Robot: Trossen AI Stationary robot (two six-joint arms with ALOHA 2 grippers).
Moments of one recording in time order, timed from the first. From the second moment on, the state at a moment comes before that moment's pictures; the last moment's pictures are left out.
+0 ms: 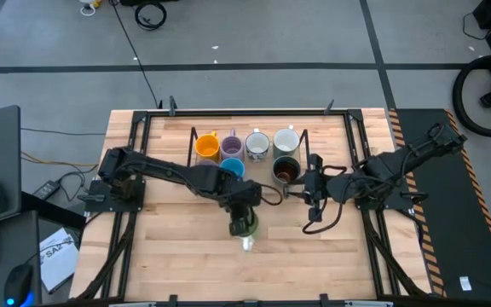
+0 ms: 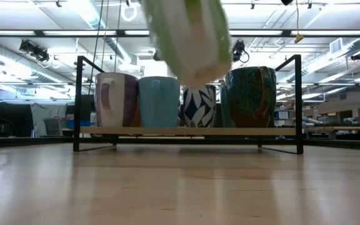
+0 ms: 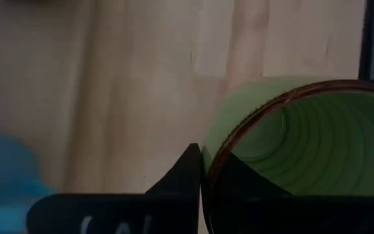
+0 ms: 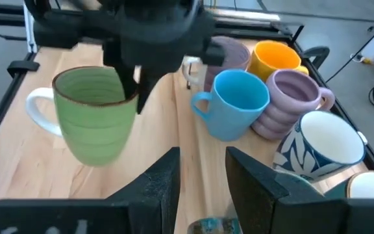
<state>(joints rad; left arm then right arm) -0.19 1.88 1.68 -0.89 0.04 -0.36 0.44 1.13 1.04 -0.54 0.51 0.21</state>
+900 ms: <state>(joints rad) 0.05 1.96 1.79 -0.89 -0.01 0.18 0.51 1.12 1.04 -0.54 0.71 0.18</state>
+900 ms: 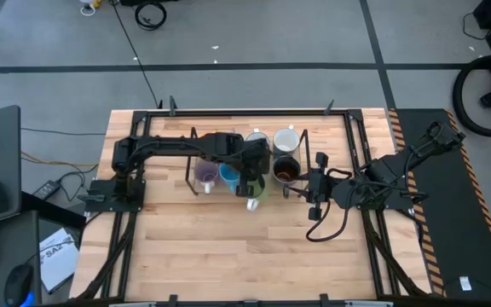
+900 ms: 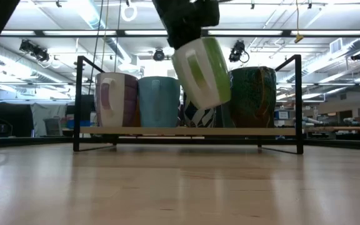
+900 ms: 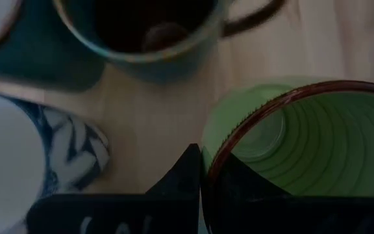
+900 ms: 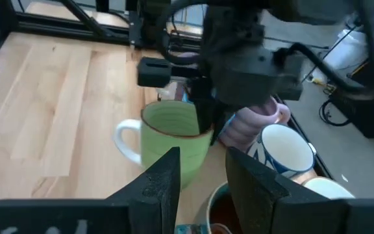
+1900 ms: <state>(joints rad) 0.13 2.03 1.80 -0.84 -0.05 0.25 0.45 1.13 1.04 -0.52 0.65 0.11</state>
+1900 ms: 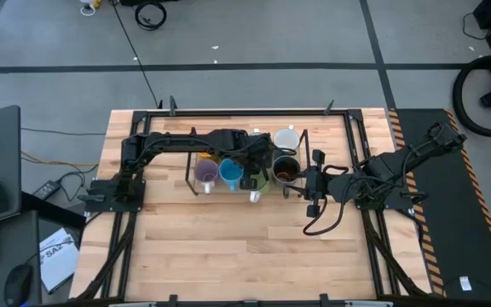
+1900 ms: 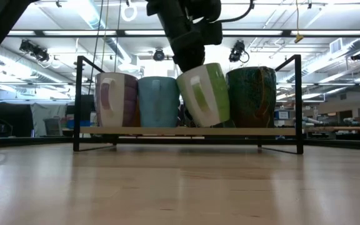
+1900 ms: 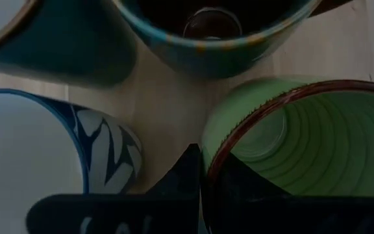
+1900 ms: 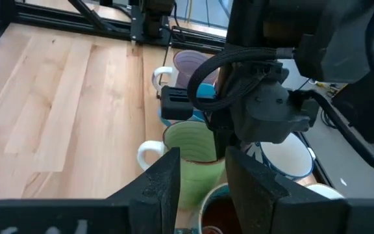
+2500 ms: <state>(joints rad) 0.13 2.04 1.80 -0.80 -0.13 0.32 0.45 1.13 1.04 -0.52 0.63 0.11</state>
